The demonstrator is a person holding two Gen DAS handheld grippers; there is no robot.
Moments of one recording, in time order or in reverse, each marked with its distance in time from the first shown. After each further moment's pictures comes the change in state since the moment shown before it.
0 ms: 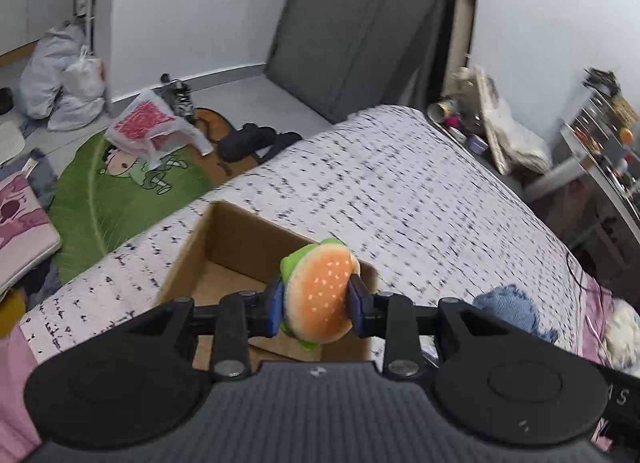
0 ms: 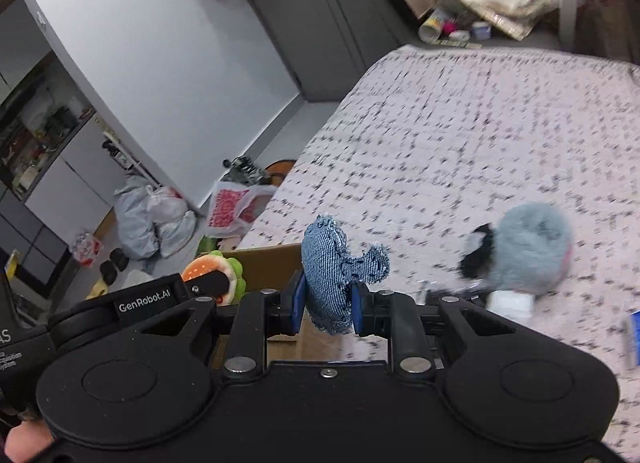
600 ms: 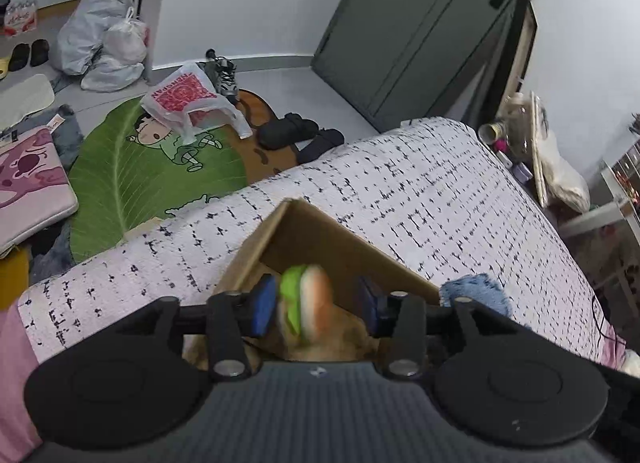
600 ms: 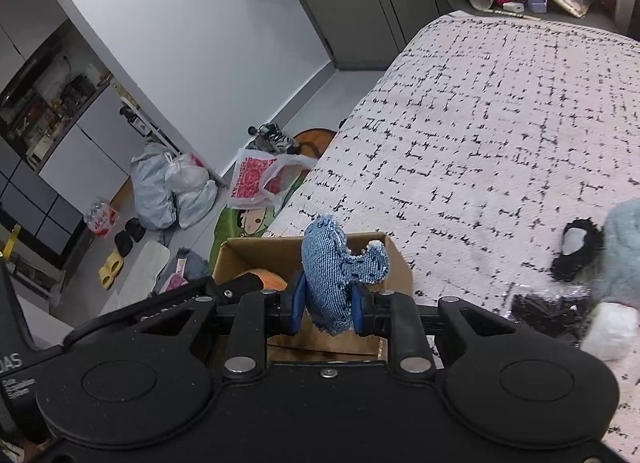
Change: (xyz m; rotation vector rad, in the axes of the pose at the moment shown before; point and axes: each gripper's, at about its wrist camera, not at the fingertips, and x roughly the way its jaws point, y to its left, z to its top) left arm 0.034 0.052 0.004 -0.145 0.000 0.058; right arm 0.072 0.040 0.001 -0.051 0.083 0.044
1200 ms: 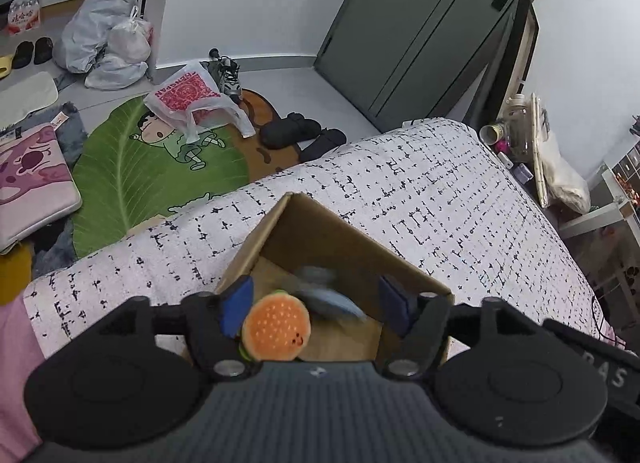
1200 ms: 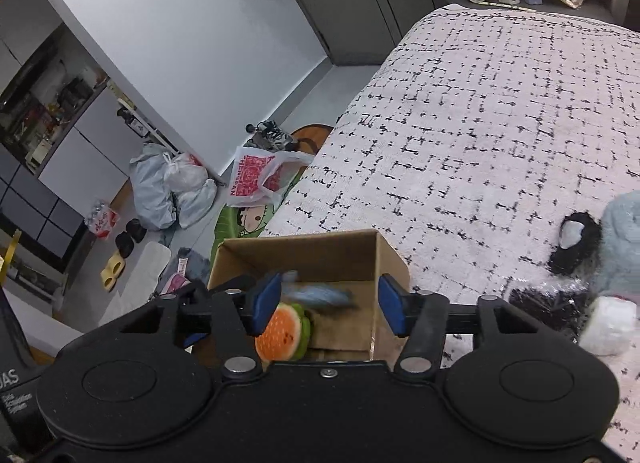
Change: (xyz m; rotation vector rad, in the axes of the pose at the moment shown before) left arm -0.006 -0.001 -0.006 -0.002 0.003 0.000; right arm -0.013 -0.009 -0.001 0.031 0.010 -0.010
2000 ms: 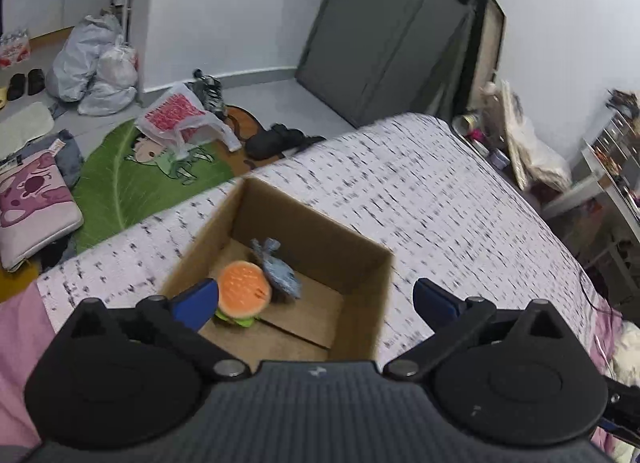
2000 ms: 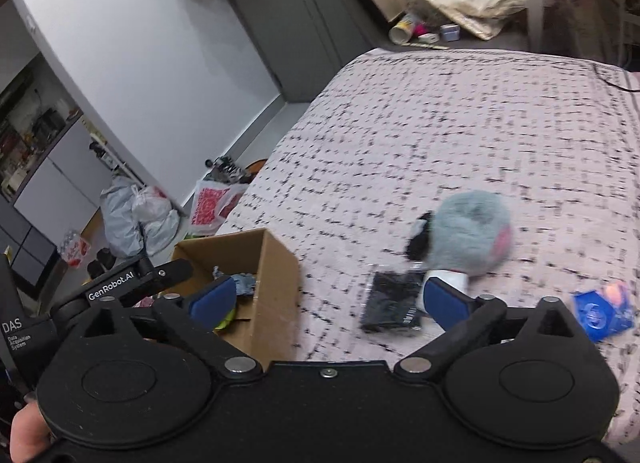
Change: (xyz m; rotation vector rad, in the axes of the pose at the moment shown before) left arm -0.047 -0.048 -0.031 0.094 -0.028 -0.004; right arm -0.122 -0.072 -0.026 0.043 -0.111 -0.102
